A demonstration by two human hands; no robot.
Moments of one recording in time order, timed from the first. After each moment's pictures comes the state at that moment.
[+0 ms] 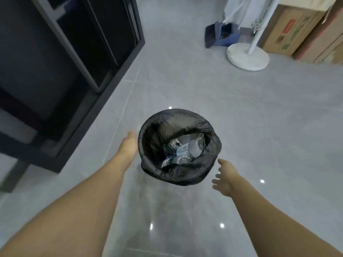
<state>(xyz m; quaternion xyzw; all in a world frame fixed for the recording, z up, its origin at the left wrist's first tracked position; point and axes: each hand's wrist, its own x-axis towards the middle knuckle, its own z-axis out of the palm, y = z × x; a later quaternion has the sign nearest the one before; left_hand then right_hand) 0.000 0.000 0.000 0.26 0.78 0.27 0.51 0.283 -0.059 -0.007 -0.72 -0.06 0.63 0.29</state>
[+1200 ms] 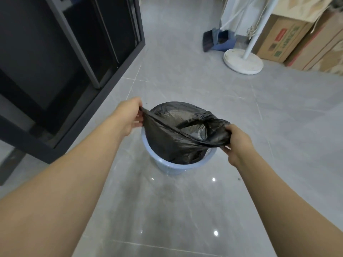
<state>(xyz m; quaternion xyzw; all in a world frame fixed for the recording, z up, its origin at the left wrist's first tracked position) -0.010 0.022 0.065 0.30 0.65 0.39 0.57 0.268 -0.038 0.049 -0.69 -0.17 0.50 0.50</state>
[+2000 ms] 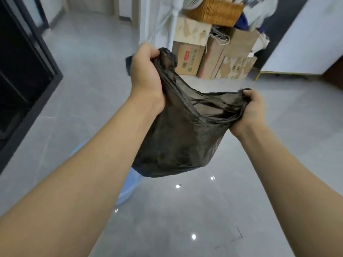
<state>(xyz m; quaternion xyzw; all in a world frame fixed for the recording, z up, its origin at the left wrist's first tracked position) 0.235 -0.004 0.284 0.31 0.22 0.56 0.74 0.424 -0.080 0.241 -0.45 -0.12 0.40 0.79</state>
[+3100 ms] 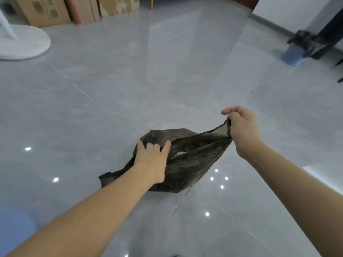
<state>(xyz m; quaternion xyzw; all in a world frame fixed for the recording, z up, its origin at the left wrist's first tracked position) 0.469 -0.147 -0.011 0.97 0.10 -0.22 0.03 0.614 -0.311 0.076 -0.85 -0.03 0.07 0.53</state>
